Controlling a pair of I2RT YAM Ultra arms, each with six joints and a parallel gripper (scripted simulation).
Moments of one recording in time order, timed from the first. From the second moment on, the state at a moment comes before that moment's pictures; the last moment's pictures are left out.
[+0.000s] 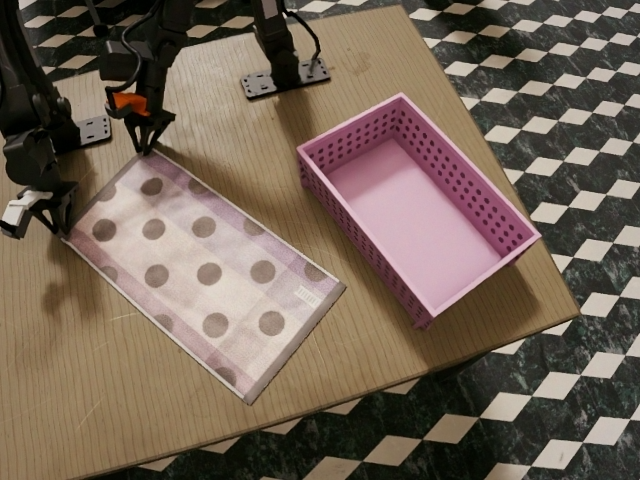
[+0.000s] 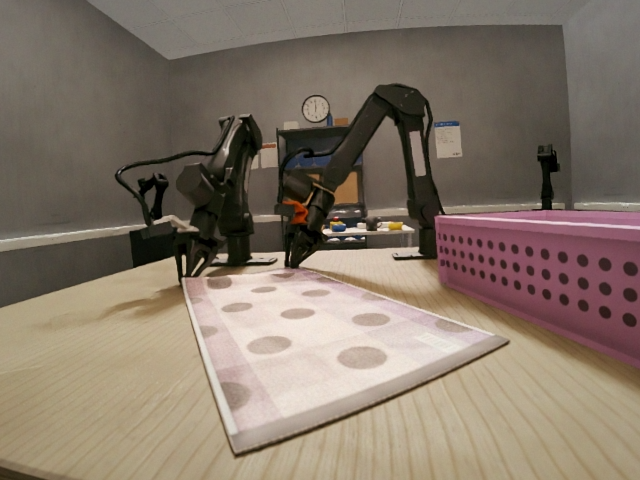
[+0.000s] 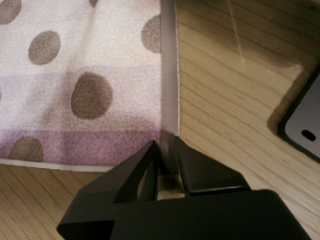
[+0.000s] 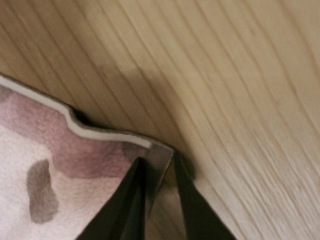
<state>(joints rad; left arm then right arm) -1.47 1.68 0.73 -0.11 -0.39 -0.54 0.00 1.08 0.33 -0.30 0.14 0.38</state>
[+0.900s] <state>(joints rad) -1.44 1.66 0.71 -0.08 -0.37 -0.51 0.10 1.11 0.34 -0.28 0.22 0.46</state>
